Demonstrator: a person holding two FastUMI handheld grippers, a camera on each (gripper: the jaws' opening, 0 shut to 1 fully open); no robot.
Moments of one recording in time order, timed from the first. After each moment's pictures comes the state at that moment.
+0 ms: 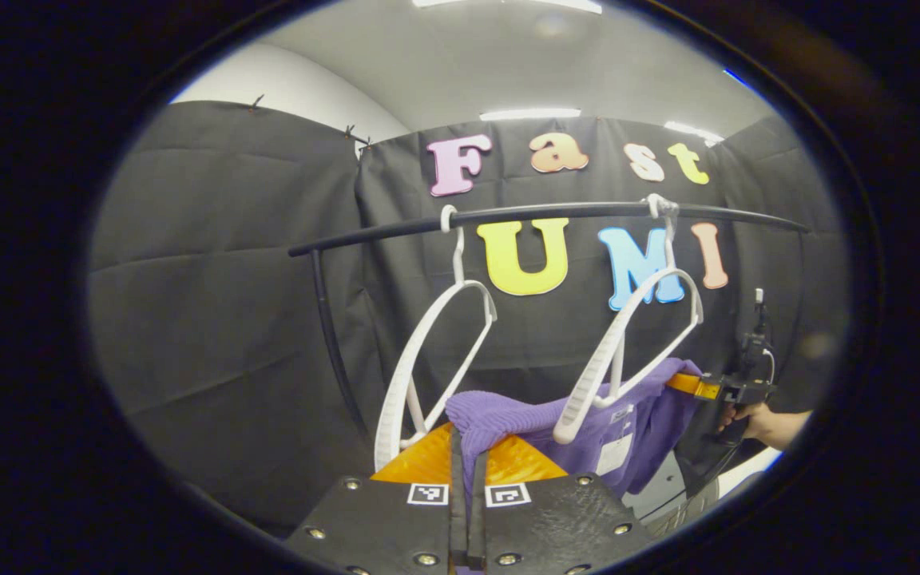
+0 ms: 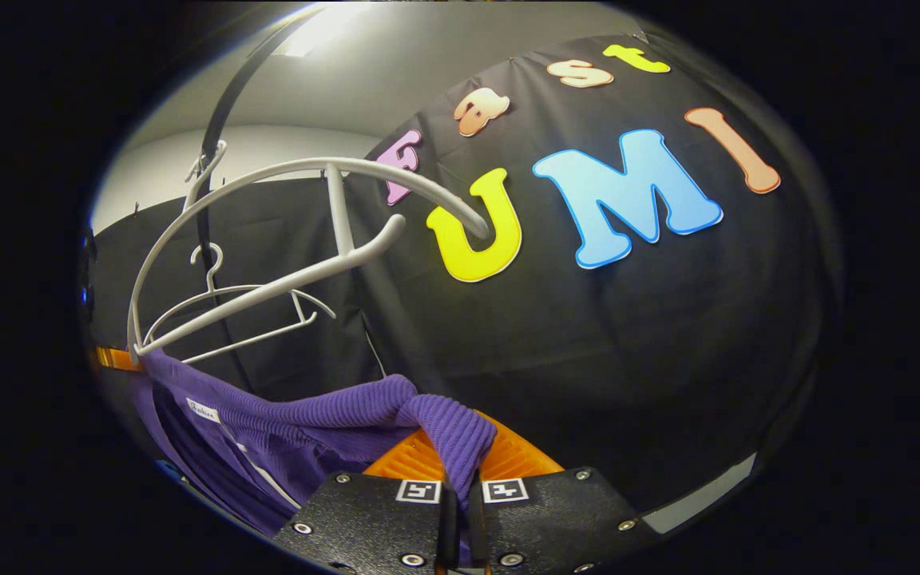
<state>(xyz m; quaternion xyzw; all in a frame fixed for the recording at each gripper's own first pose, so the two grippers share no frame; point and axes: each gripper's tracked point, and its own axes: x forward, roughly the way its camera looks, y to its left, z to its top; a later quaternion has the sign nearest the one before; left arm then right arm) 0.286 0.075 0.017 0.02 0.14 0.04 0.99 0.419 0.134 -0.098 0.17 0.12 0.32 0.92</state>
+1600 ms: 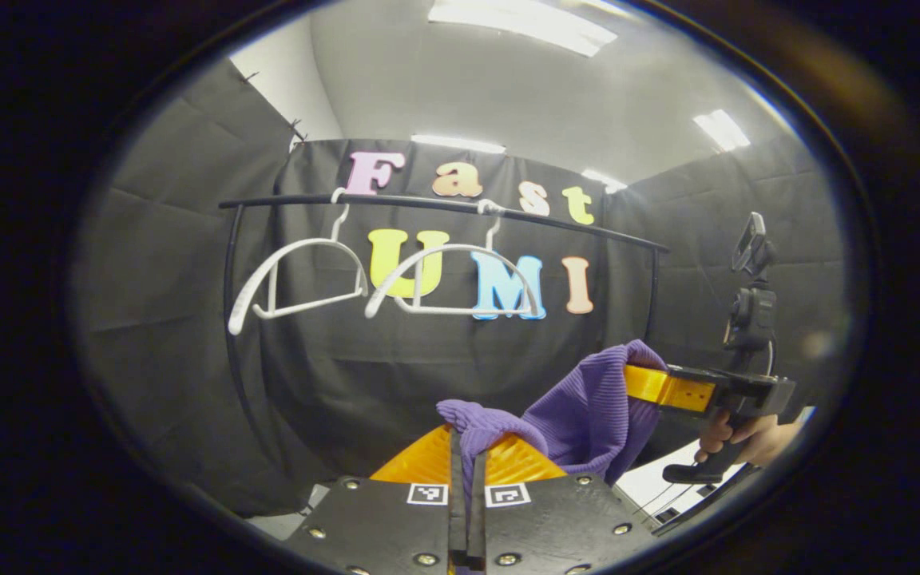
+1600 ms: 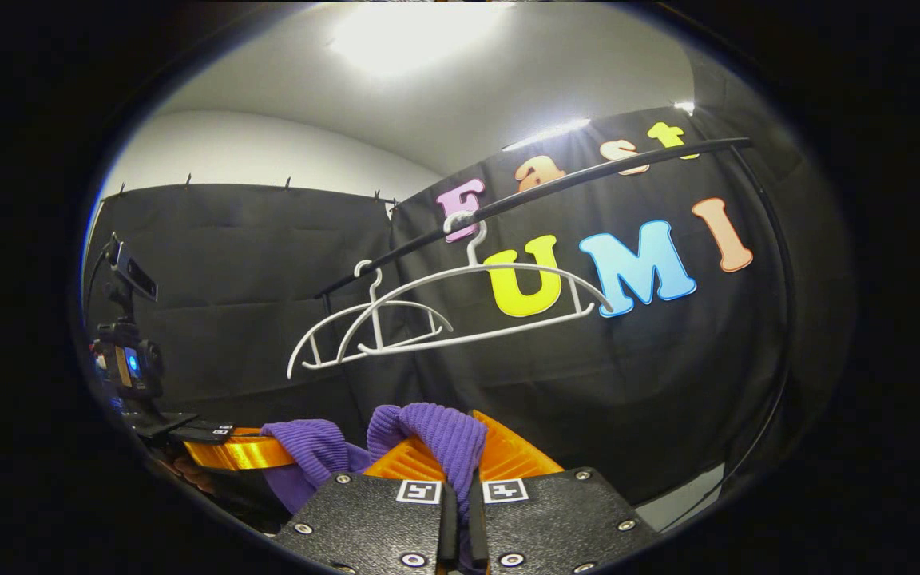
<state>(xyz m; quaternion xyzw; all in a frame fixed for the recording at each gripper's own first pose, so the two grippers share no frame) 0.152 -0.057 -0.036 -0.08 0.08 -0.18 0.98 0.125 0.161 -0.001 0.11 0.04 0.30 0.95</state>
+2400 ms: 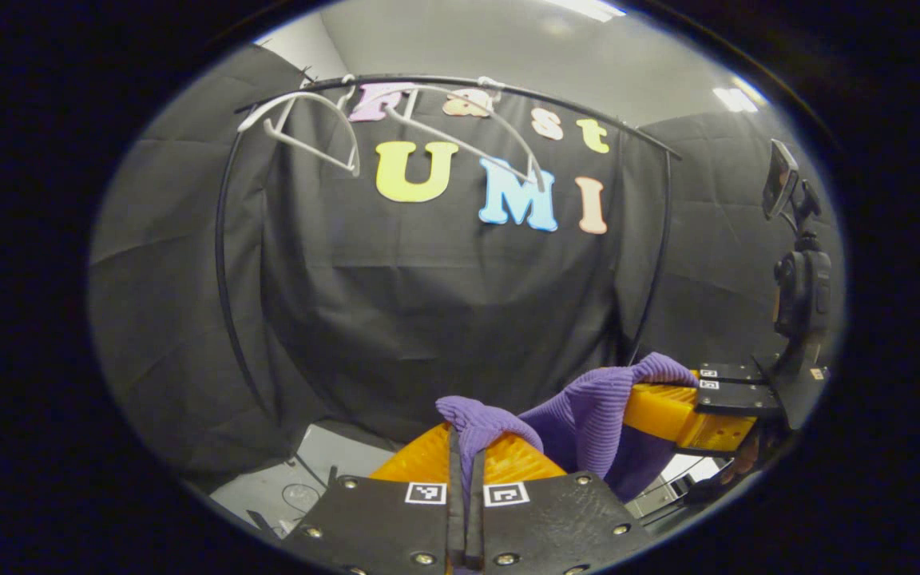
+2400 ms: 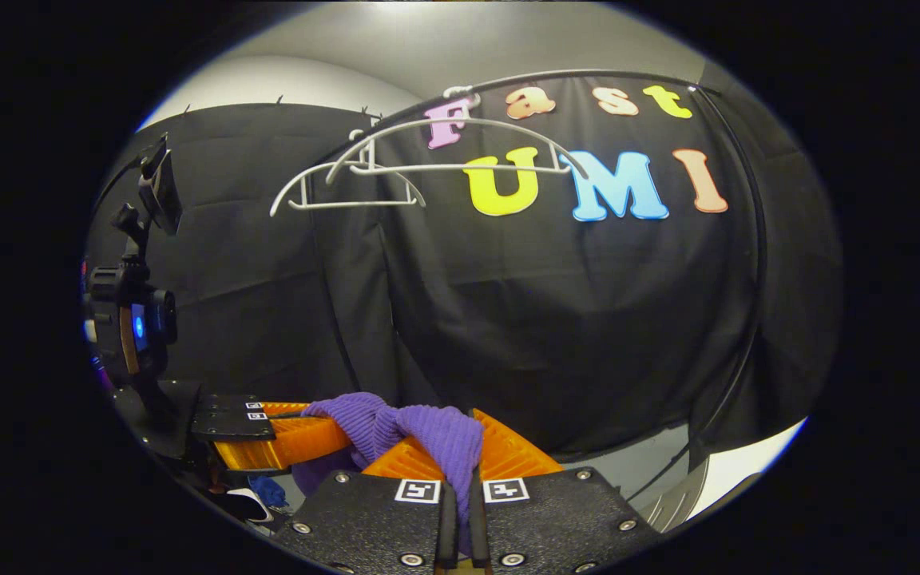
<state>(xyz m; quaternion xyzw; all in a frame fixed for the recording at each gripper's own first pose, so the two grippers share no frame) 0.117 -0.103 -0.226 -0.07 0.22 -0.15 0.96 0.073 0.153 -0.188 0.03 0.19 0.25 0.95</state>
